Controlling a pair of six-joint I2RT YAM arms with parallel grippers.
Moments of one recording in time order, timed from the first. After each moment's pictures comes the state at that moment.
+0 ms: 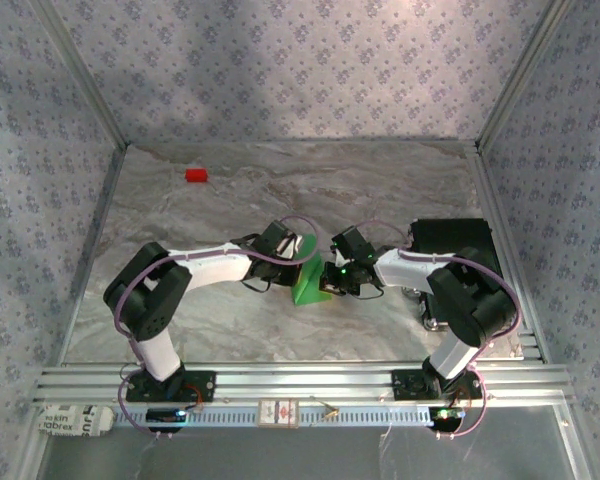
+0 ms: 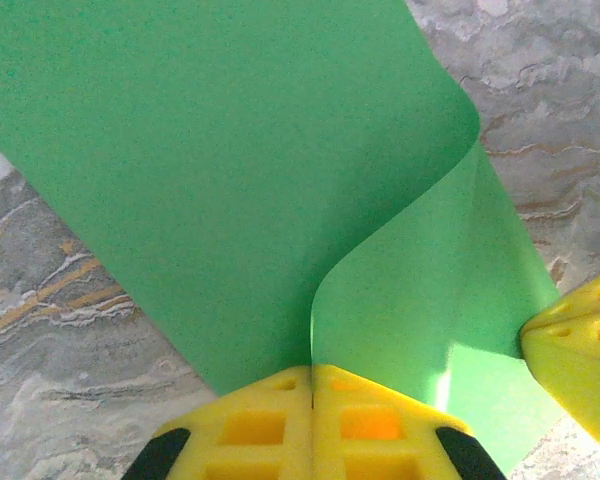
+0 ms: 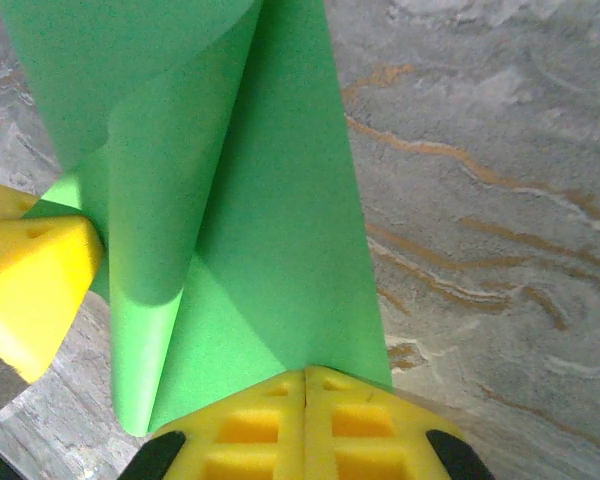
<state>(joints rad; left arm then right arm) -0.76 1.74 0.95 -0.28 0.16 -0.44 0.63 1.65 0.78 -0.23 -0.37 0.76</state>
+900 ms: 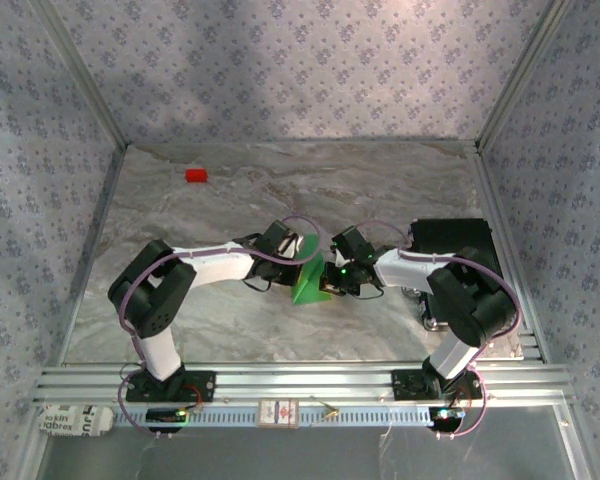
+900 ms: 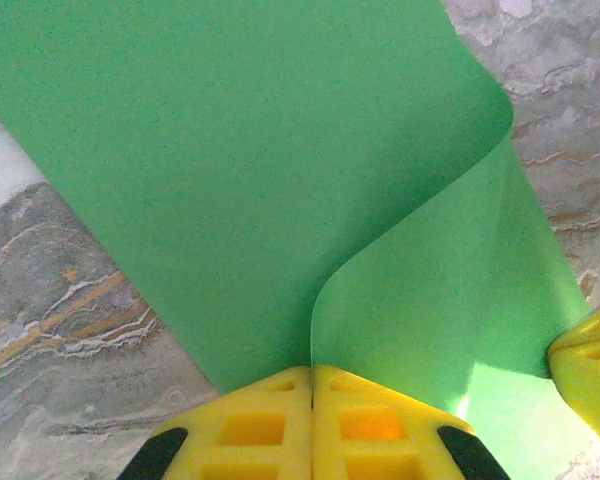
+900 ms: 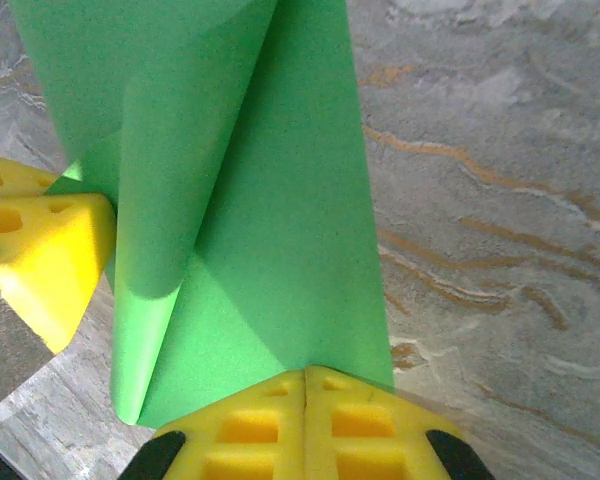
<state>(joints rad) -0.76 1.77 0.97 -0.27 0.14 -0.41 0.63 1.65 0.78 -0.23 -0.37 0.76</state>
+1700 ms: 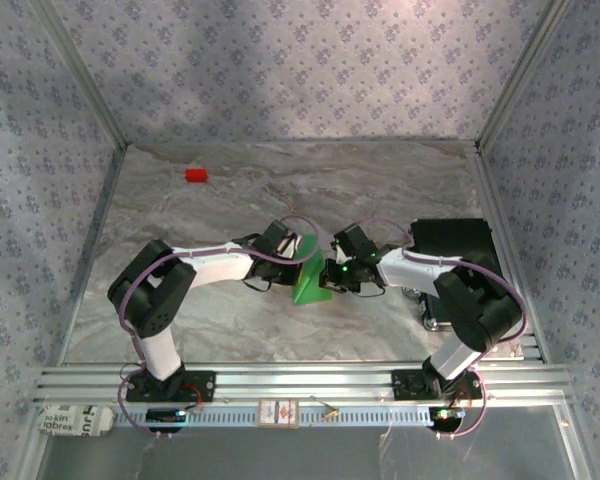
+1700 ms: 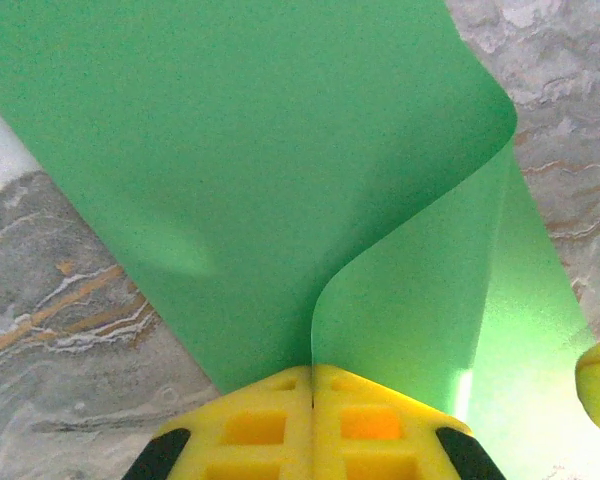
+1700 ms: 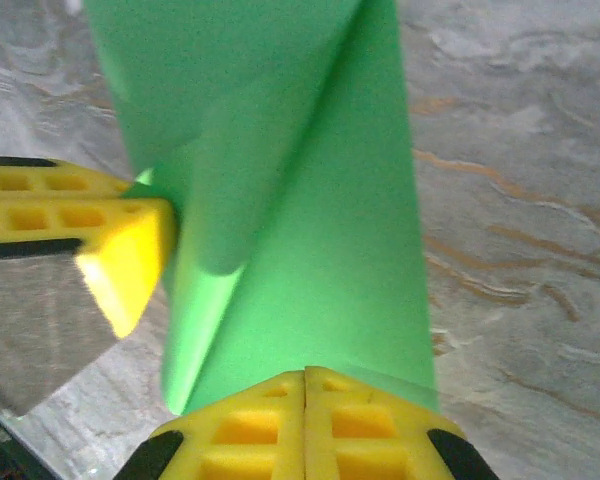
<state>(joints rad) -0.76 1.77 0.95 -0.25 0.16 -0.47 0.63 1.61 0.79 -0.23 -0.38 0.75</state>
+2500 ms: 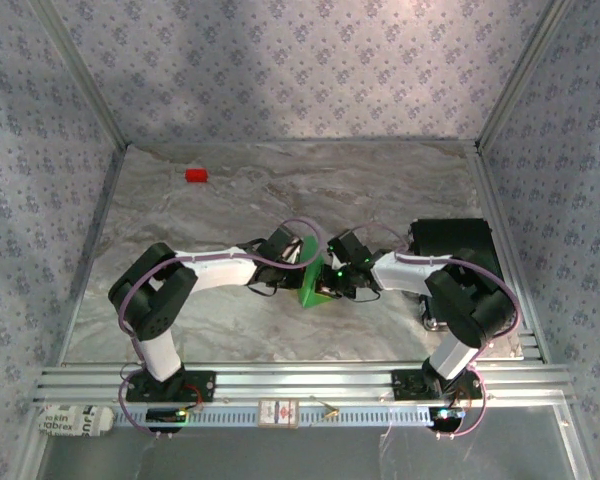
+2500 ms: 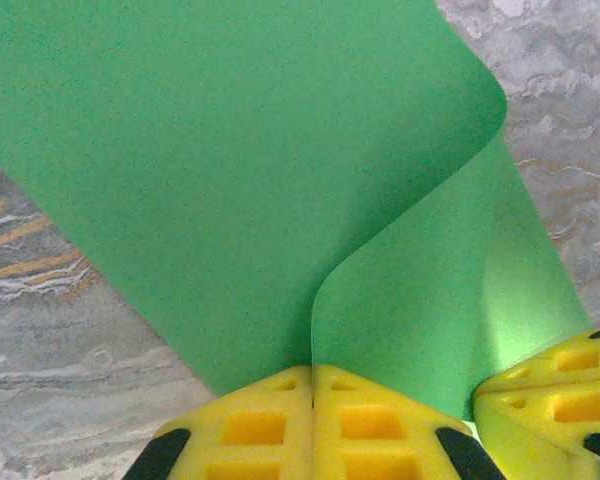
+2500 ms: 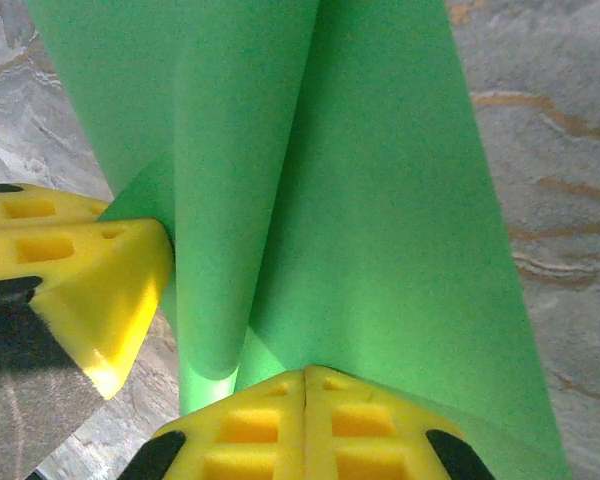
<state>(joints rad) -0.81 1.76 0.95 -0.24 0.13 -0.60 0.67 1.65 0.77 -0.19 -0.36 0.82</state>
